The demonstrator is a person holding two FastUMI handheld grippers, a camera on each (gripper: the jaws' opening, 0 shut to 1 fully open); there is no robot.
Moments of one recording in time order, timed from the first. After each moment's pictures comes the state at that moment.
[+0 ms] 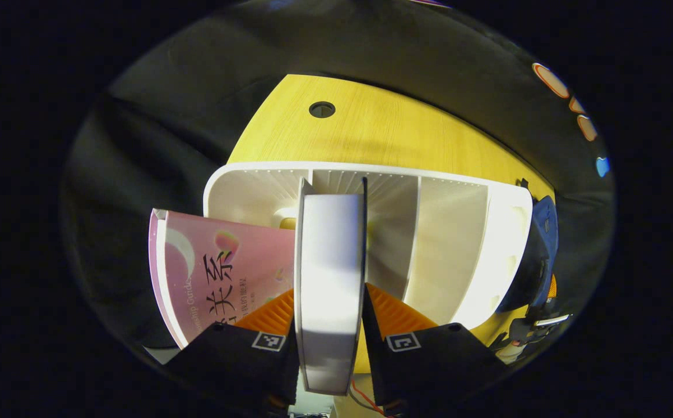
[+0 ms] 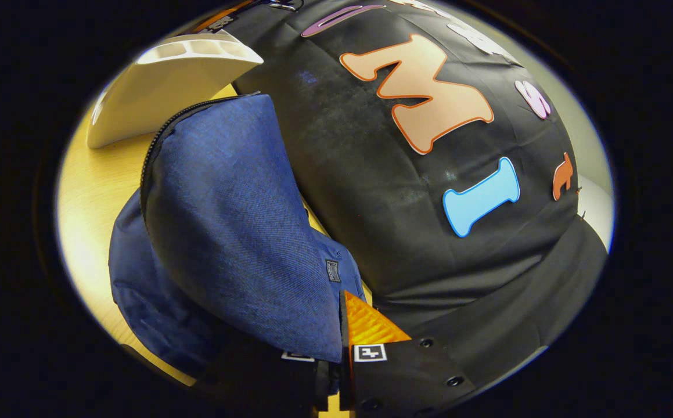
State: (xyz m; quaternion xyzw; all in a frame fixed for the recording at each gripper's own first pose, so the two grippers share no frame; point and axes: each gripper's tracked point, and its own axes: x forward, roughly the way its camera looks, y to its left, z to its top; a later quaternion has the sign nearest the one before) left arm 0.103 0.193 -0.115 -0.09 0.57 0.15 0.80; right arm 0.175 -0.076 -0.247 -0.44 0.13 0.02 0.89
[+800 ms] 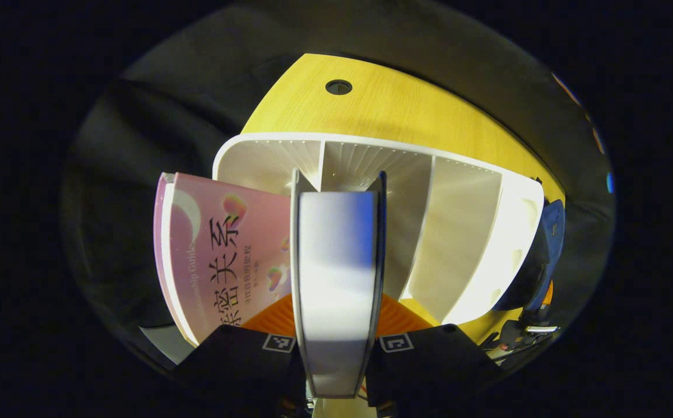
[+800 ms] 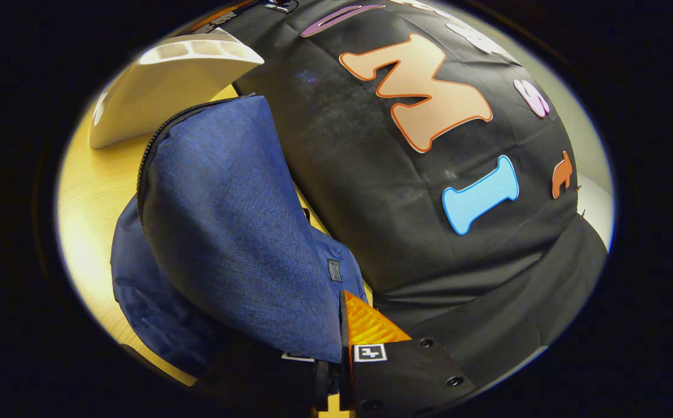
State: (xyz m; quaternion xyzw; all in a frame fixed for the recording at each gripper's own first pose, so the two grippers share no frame) left arm 0.075 0.184 -0.101 -0.10 0.61 0.19 0.76; right arm 0.176 -0.078 -0.248 -0.44 0.13 0.02 0.89
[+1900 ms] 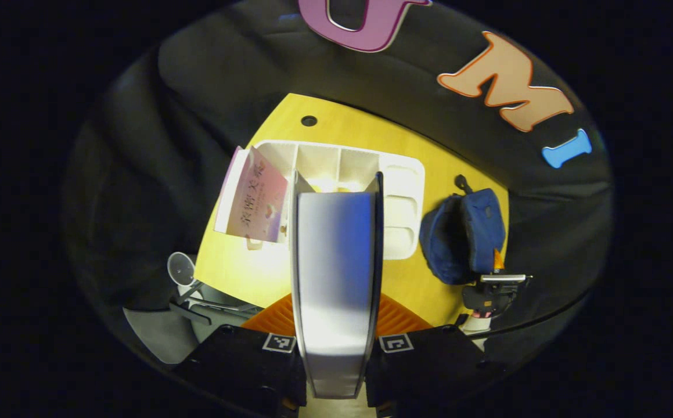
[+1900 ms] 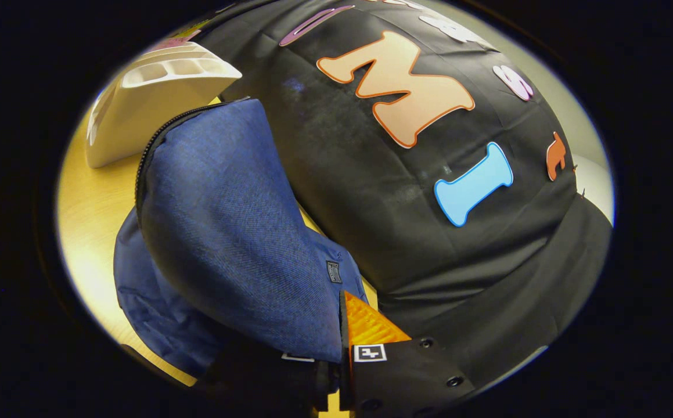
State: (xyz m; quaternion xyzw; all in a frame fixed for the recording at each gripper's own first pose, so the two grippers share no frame) left arm -0.033 0.045 0.026 -0.16 0.51 0.10 0.84; right arm 0.179 -0.086 -0.240 -0.39 0.12 0.02 0.91
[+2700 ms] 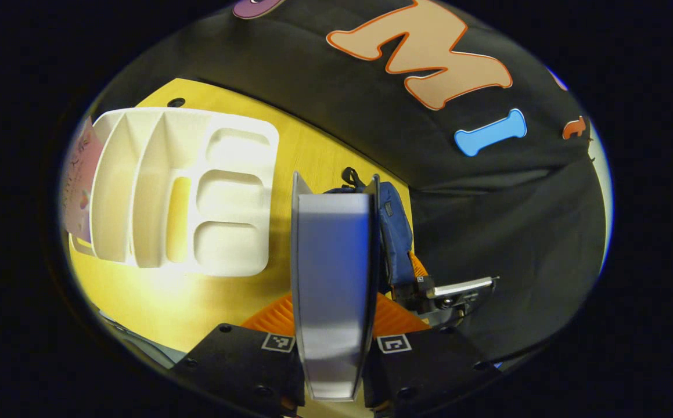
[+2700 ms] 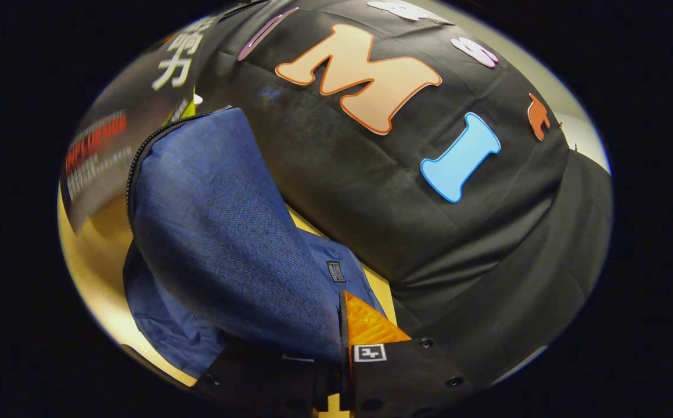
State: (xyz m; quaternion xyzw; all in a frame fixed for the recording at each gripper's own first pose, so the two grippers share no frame) left arm 0.084 -0.122 -0.094 -0.26 0.42 -0.10 0.86; right arm 0.178 -0.098 -0.227 -0.29 0.13 0.00 0.95
